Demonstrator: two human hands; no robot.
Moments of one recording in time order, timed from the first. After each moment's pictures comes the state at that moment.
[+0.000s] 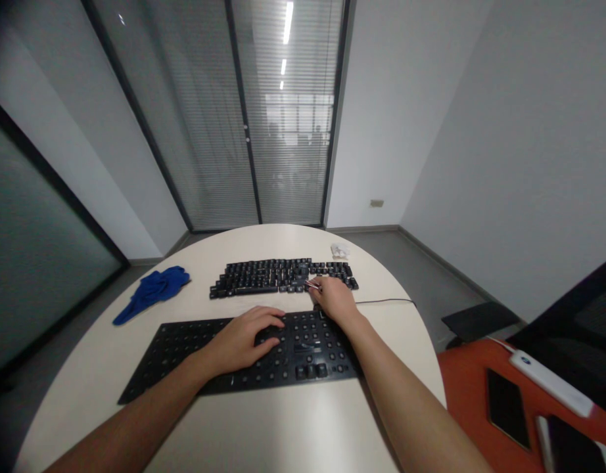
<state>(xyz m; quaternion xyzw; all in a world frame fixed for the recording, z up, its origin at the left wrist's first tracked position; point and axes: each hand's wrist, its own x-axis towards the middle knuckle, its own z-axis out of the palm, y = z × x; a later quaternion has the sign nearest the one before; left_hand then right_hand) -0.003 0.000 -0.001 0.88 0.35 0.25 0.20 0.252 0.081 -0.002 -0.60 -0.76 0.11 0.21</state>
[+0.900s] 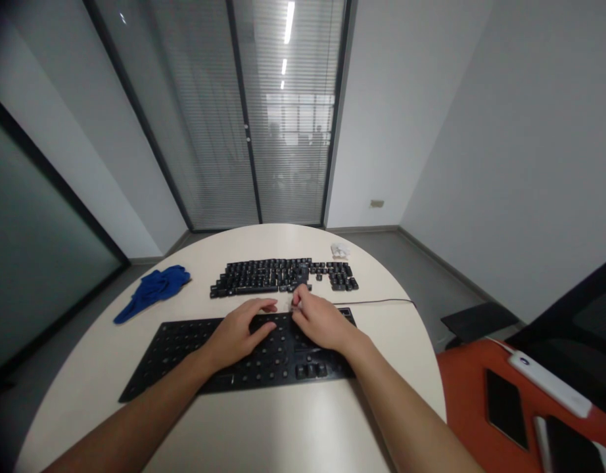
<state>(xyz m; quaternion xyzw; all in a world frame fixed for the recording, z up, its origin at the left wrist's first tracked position) -0.006 0.002 0.000 0.83 0.40 0.33 0.18 0.227 0.023 0.026 -0.45 -0.84 0.21 0.21</state>
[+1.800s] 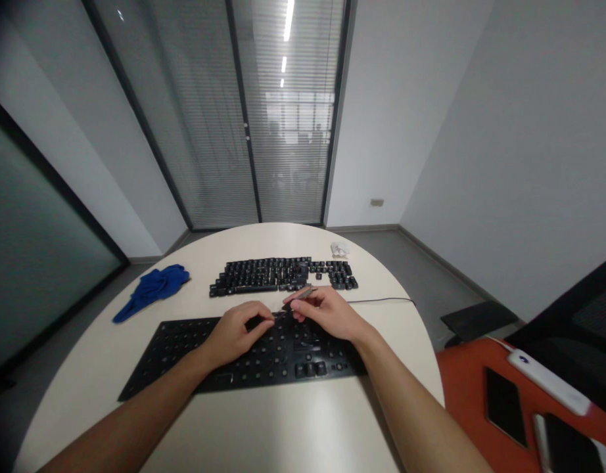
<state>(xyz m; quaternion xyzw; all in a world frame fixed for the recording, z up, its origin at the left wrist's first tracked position) -0.007 0.003 0.001 0.83 0.40 0.34 0.20 0.242 0.029 0.035 -0.34 -0.73 0.48 0.35</state>
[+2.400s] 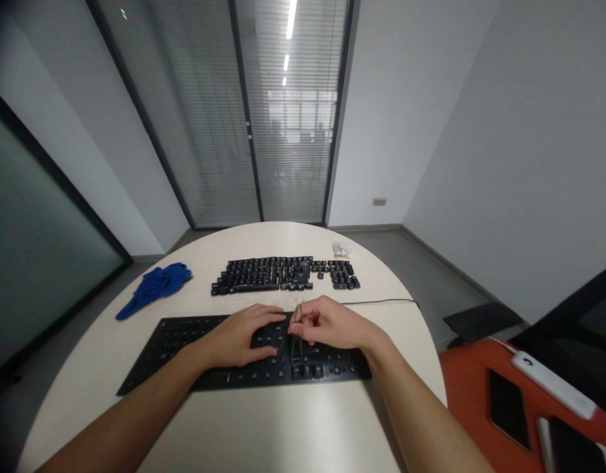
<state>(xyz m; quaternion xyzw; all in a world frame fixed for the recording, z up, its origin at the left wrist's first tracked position) -0.016 0.004 0.002 0.90 0.35 0.17 0.18 0.245 0.016 0.043 -0.31 -0.78 0.51 0.19</state>
